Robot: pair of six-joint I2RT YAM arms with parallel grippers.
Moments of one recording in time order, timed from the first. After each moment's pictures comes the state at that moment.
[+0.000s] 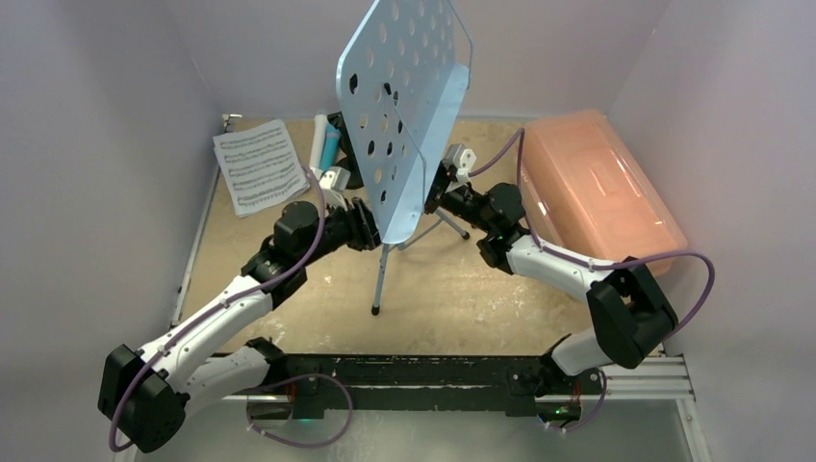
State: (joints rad) left arm -0.57 0.99 0.70 0.13 0.26 -0.64; right arm 0.65 1.46 0.84 1.01 -0.50 0.11
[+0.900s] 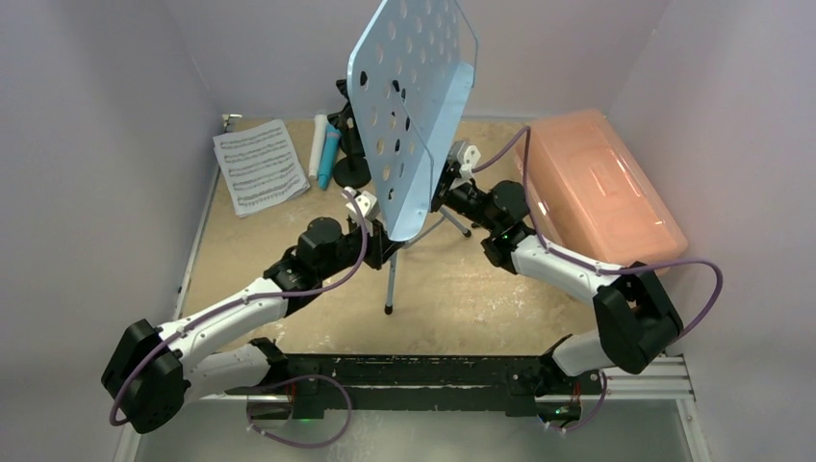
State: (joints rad) left arm -0.72 1.05 0.59 0.23 0.14 -0.29; right arm 0.64 1.43 0.84 0.95 -0.49 0.12
